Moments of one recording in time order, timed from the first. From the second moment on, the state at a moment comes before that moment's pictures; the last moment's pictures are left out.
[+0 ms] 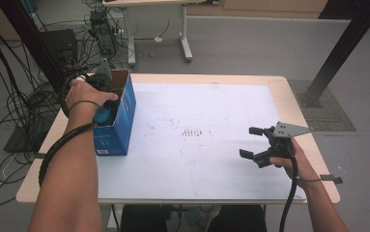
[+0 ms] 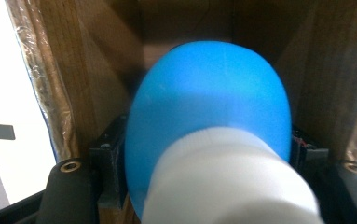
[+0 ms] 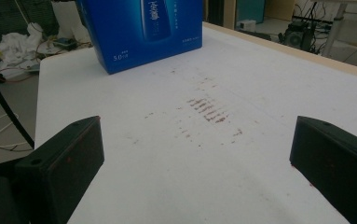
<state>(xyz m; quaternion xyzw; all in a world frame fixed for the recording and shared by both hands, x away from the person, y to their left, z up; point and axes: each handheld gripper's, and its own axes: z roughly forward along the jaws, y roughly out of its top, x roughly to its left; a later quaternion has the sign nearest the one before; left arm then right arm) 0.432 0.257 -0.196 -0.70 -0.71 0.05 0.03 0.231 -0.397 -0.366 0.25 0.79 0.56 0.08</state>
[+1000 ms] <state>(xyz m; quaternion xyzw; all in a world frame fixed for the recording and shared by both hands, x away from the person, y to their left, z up) 0.420 0.254 -0.150 -0.70 -0.71 0.02 0.01 0.231 -0.395 -0.361 0.24 0.78 0.57 0.08</state>
